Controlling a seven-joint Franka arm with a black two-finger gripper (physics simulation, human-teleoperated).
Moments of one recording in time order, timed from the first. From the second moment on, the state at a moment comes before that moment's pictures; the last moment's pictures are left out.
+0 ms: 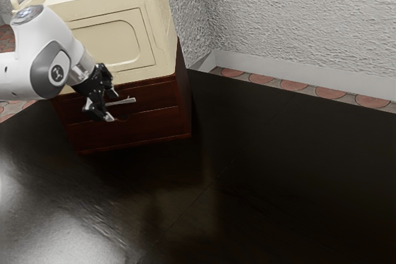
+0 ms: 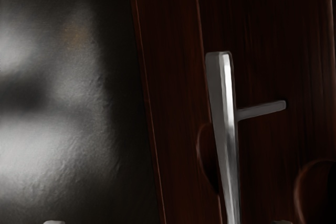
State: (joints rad) arm 0.45 0.05 -0.03 -1.77 -0.03 2.22 -1.69
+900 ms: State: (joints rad) arm 0.44 0.04 -0.03 -1.81 -0.08 2.24 -1.67
